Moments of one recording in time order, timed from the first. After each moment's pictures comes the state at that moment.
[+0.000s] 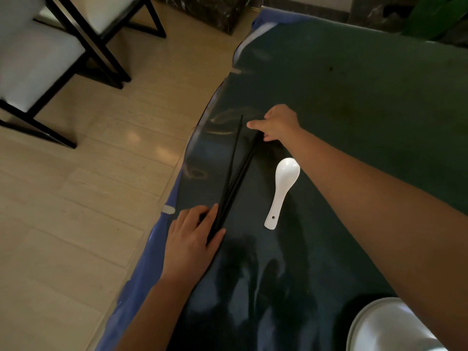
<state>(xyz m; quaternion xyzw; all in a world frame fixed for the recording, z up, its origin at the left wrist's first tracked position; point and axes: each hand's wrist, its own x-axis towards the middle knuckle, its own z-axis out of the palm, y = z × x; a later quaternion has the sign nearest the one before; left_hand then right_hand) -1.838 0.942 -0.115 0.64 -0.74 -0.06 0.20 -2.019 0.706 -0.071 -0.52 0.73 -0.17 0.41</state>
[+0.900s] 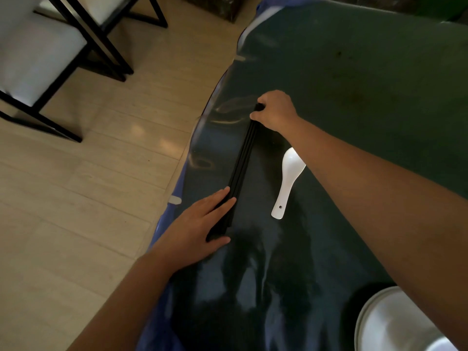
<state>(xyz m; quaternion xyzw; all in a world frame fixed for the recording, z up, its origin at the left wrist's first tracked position) -1.805 0.927 -0.115 0.47 -0.85 -0.22 0.10 -2.006 0.708 -0.073 -0.69 0.66 -0.12 0.27</state>
